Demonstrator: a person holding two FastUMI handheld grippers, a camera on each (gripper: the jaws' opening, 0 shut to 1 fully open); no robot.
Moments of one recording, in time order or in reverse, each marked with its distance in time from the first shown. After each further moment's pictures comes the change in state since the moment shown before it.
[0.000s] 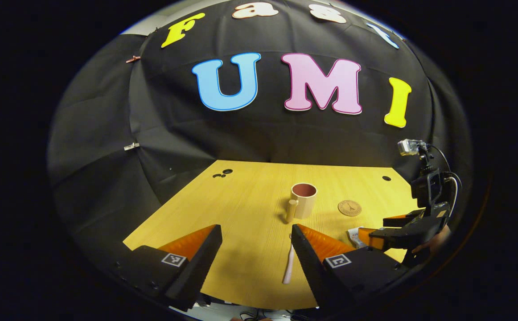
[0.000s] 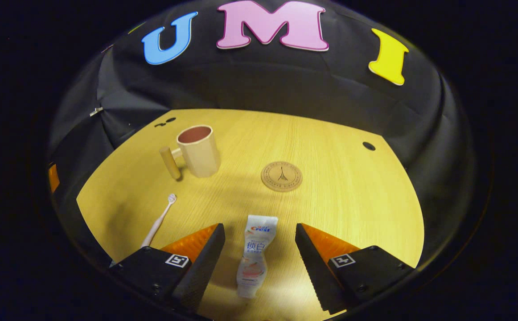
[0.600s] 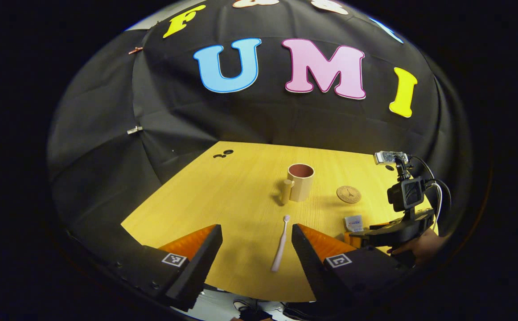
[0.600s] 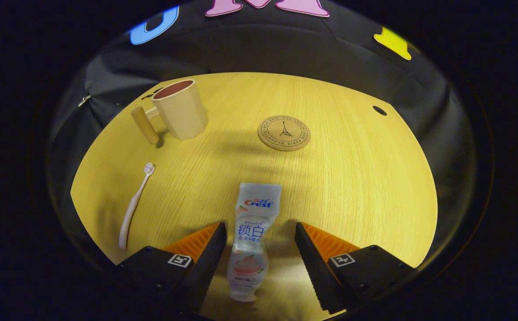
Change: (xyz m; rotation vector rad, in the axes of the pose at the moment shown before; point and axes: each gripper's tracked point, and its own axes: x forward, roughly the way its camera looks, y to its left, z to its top) left arm 0.001 -0.026 -0.030 -0.042 0.107 0.023; right arm 0.039 -0.010 -0.054 0.040 0.219 -0.021
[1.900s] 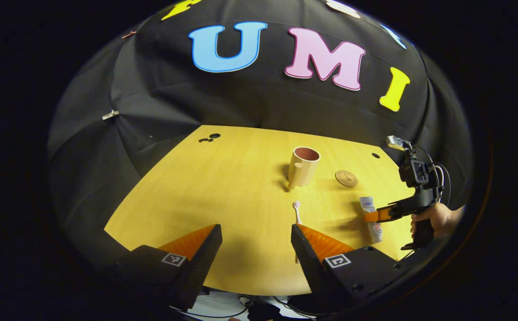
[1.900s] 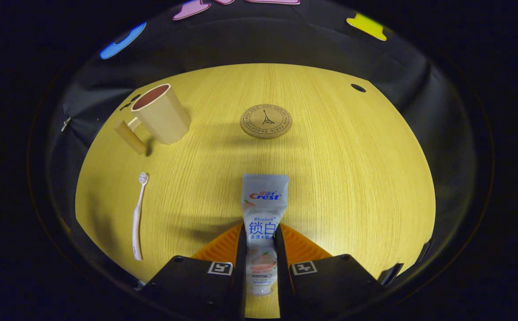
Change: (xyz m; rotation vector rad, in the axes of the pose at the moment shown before) left arm 0.041 0.055 -0.028 0.019 0.100 -0.197; right arm -0.028 0.000 0.000 0.137 0.073 -0.042
